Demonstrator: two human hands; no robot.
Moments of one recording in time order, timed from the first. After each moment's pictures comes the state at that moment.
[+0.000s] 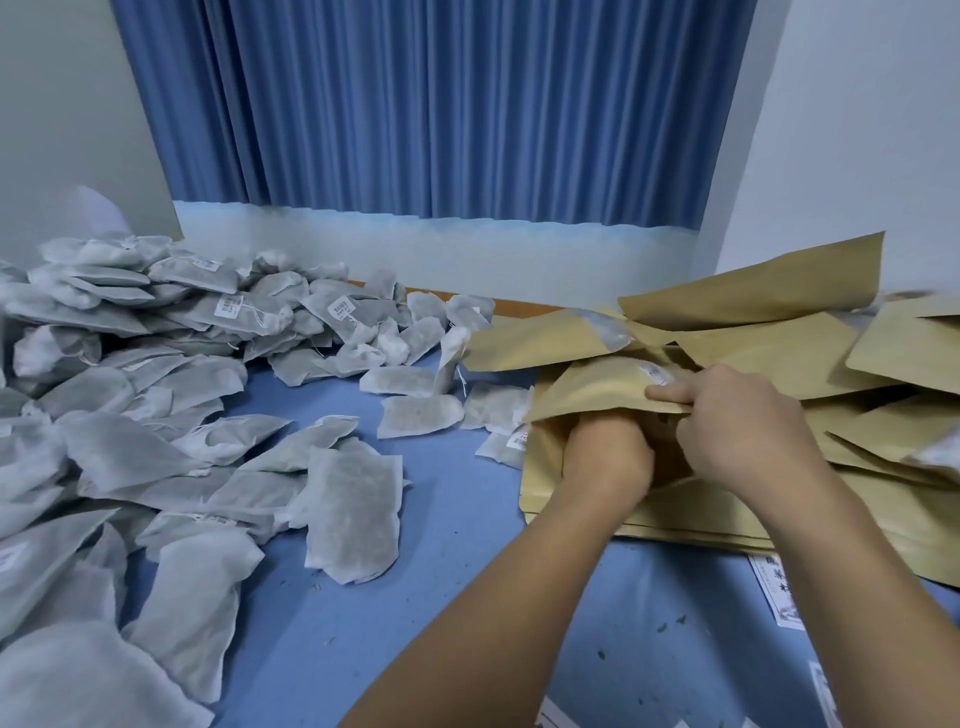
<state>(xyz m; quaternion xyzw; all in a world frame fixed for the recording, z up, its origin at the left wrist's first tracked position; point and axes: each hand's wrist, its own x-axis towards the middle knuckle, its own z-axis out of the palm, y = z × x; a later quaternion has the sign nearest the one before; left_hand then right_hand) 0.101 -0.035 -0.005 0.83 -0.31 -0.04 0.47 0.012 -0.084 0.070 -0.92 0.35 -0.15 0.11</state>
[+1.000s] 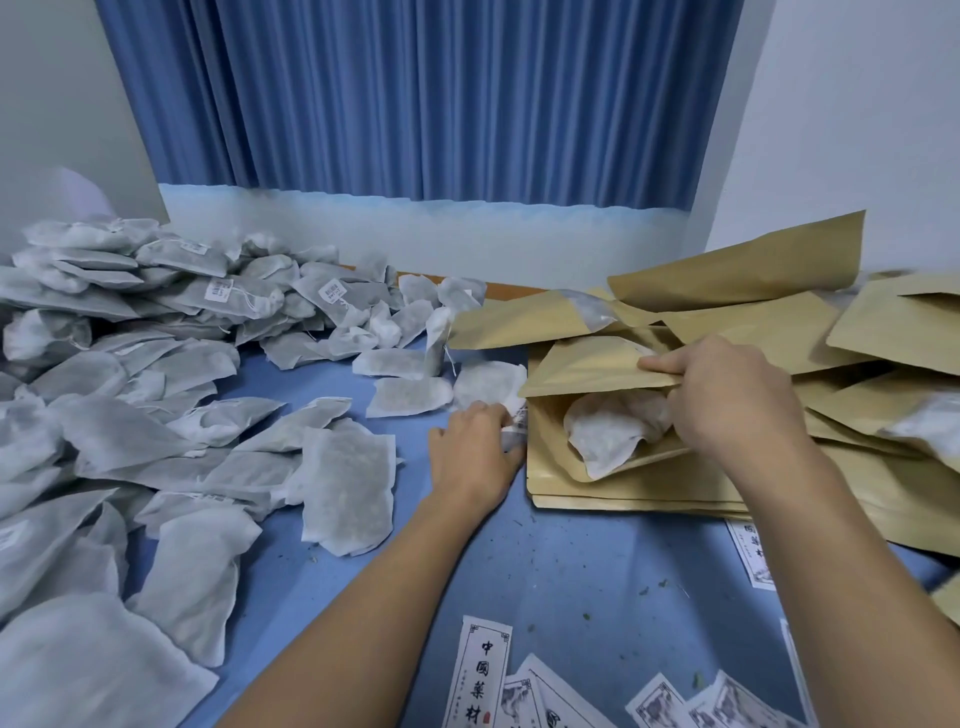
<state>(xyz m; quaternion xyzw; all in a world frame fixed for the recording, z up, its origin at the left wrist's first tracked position) 0.154 0.062 -0.054 0.91 -0.28 0.12 0.27 0.001 -0.071 0.084 -0.90 0.38 -0.16 0.16</state>
